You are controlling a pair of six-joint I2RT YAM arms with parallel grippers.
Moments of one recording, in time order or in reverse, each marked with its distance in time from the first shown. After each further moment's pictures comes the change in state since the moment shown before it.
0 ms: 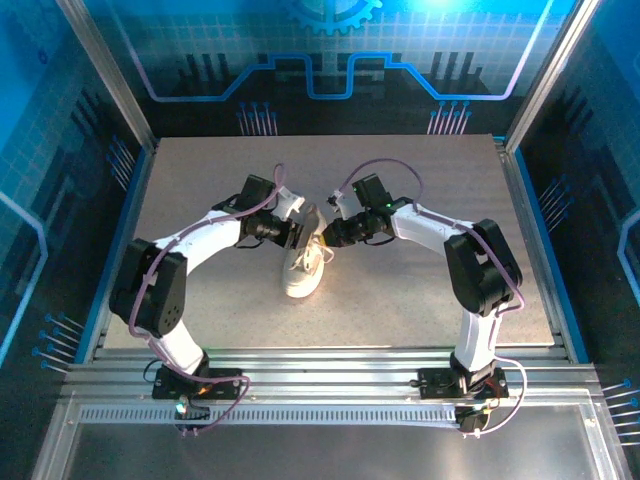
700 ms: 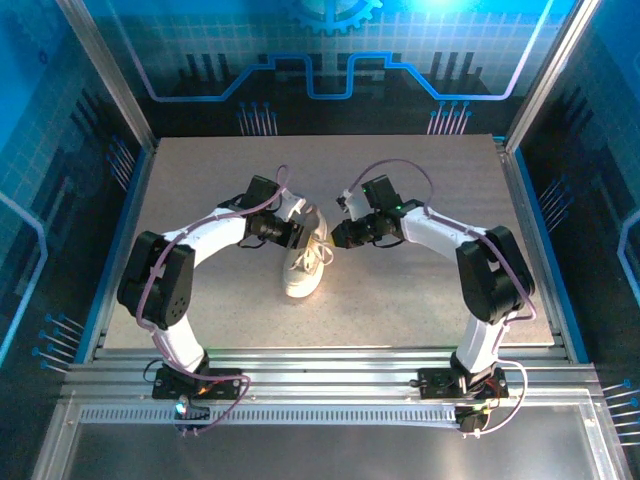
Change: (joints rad) left arm 0.001 0.058 0.023 -0.009 -0.050 -0.025; right arm -0.038 -0.092 -0.076 -0.018 0.052 -0.024
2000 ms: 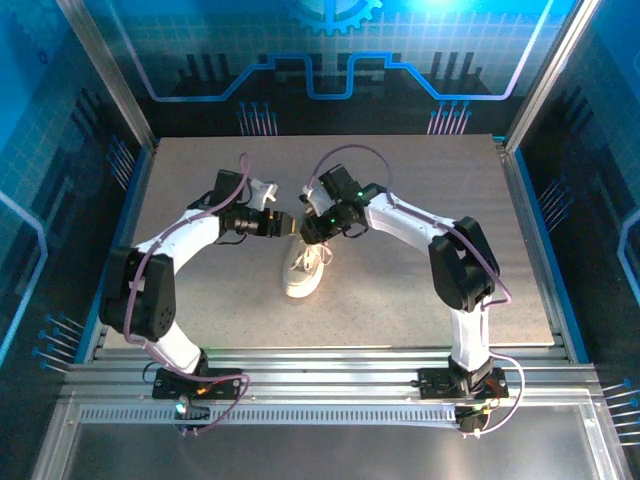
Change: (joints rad) left arm 0.158 -0.103 -0.056 0.034 0.195 -0.129; right arm 0.174 0.202 0.371 -0.219 0.227 -0.129
